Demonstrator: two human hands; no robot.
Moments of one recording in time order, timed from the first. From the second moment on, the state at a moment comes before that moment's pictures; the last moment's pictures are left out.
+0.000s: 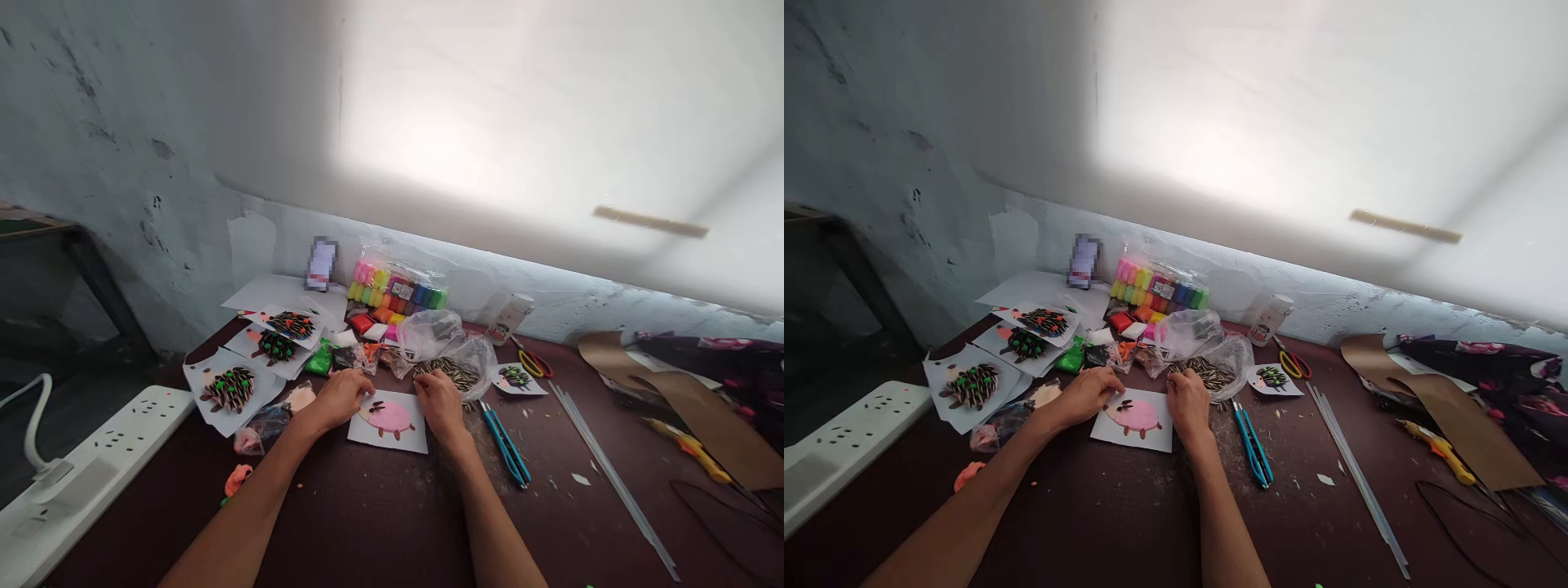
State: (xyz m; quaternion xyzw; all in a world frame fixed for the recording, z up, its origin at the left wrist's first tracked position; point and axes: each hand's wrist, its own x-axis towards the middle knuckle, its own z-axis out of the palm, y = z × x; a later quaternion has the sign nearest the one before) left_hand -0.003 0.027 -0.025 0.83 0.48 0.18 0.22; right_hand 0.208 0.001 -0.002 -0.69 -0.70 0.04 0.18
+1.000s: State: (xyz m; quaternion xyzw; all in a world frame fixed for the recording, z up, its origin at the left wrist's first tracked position) left_hand -0.004 0.027 -0.027 0.83 0.47 0.18 0.22; right_hand 0.177 -0.013 -0.003 -0.58 -0.78 0.16 0.19
